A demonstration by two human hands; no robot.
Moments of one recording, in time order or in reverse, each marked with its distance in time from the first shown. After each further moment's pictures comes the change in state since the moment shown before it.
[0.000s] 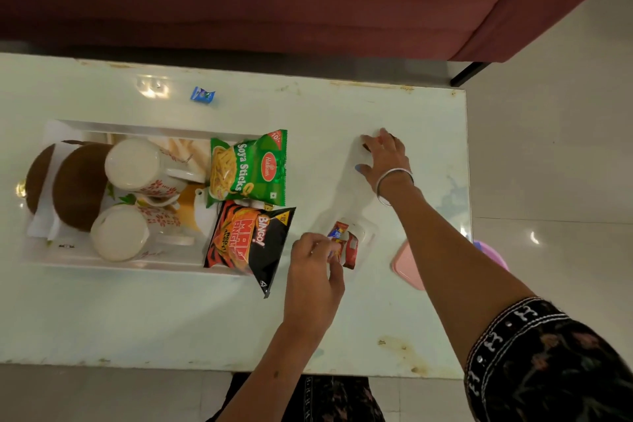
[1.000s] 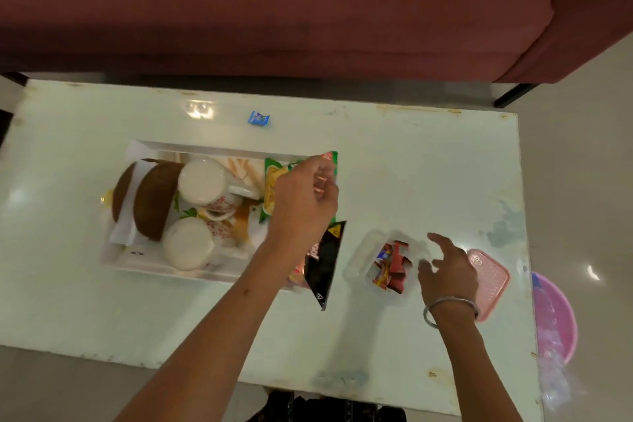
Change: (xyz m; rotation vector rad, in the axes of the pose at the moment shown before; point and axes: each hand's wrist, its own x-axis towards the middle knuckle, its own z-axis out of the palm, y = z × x) left_hand 0.102 0.010 -0.113 -0.166 0.123 0.066; right_hand -0.151 -0.020 0.016 0.363 0.186 0.367
